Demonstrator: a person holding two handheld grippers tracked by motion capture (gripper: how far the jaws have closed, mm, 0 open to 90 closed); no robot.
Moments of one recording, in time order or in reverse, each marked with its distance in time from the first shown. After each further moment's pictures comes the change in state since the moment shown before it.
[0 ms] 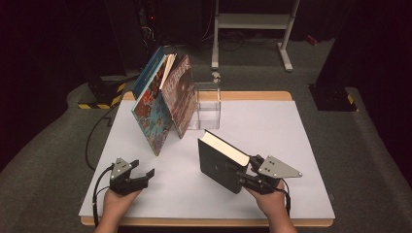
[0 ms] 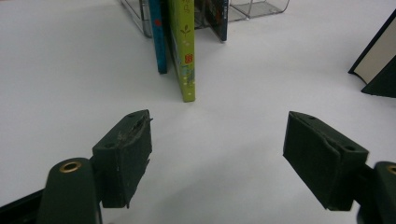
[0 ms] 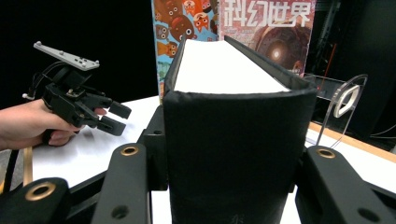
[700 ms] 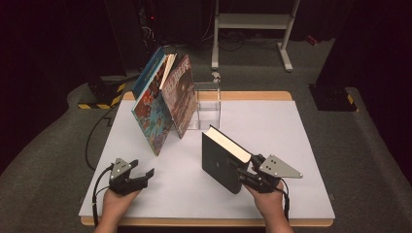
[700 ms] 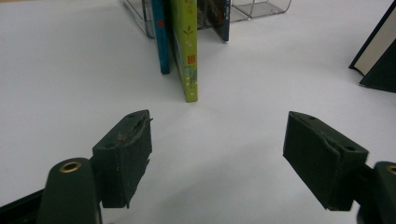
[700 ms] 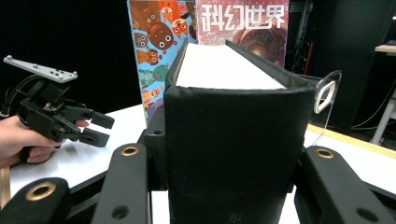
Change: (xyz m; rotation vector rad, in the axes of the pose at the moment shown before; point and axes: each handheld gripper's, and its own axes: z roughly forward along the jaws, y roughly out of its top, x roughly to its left) left arm 0.001 0.001 -0.003 -0.006 0.008 0.002; right arm 0.001 -0.001 0.001 -0.023 -0.077 0.048
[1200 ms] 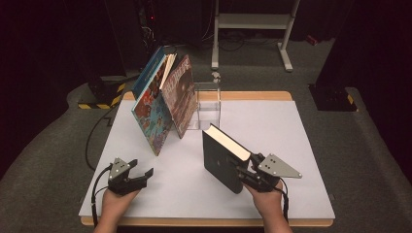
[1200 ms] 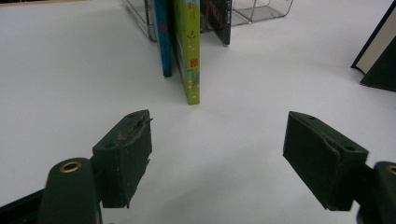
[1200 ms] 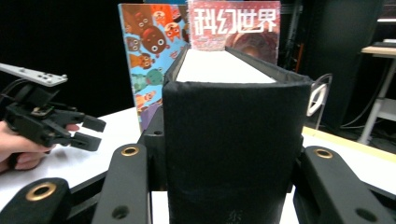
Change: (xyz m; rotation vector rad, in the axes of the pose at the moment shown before) left arm 0.001 0.000 -0.001 -0.009 0.001 -0.004; right arm 0.003 0.006 0.002 -0.003 -0.041 0.003
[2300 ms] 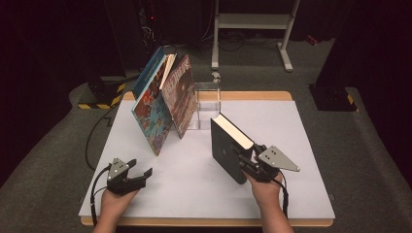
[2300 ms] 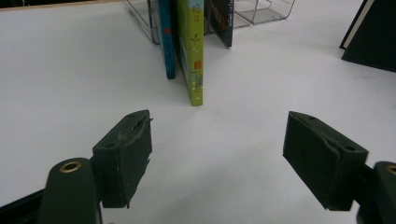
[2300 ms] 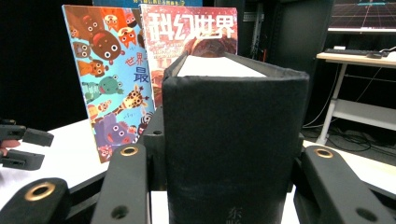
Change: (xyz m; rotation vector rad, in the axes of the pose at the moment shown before) left arm 0.001 0.000 -0.002 -0.005 0.003 0.016; right arm -0.016 -0.001 0.014 -0.027 -0.135 -0.008
